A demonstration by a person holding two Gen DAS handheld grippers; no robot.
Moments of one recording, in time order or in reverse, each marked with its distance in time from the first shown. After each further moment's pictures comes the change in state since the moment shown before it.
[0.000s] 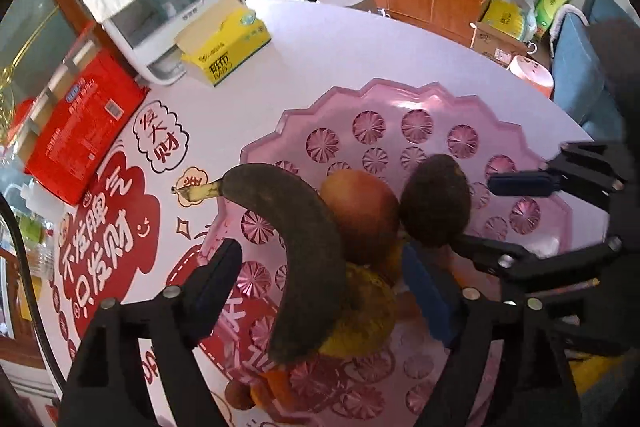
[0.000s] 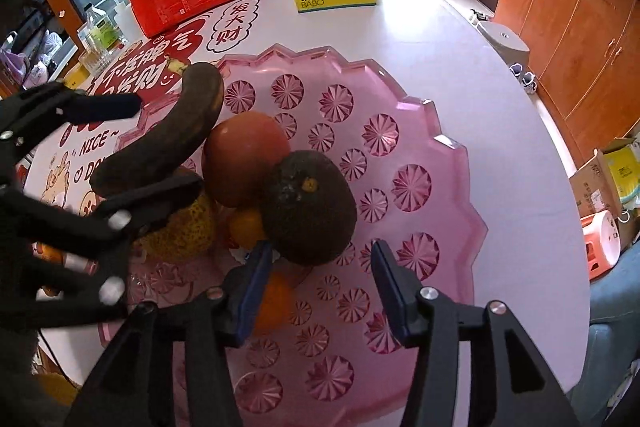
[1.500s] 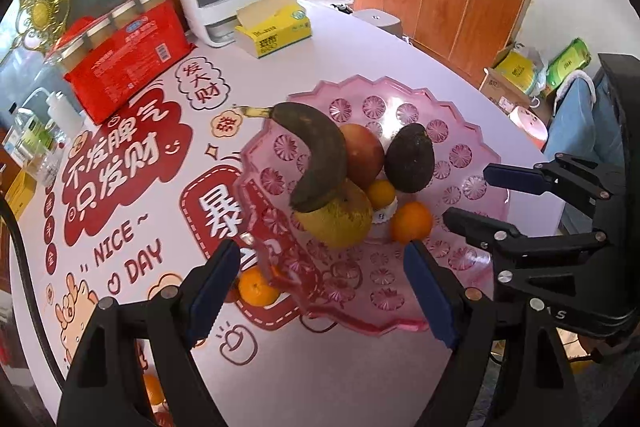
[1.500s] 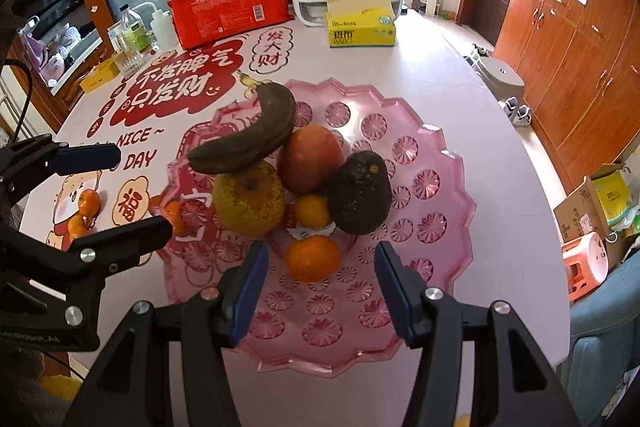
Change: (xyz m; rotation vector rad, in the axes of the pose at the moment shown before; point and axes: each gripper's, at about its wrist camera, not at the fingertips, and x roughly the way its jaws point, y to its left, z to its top) left arm -0.088 0.022 -0.076 -0.253 -0.043 -0.052; right arm -0.066 0.052 -0.026 -0.059 -0.112 -0.022
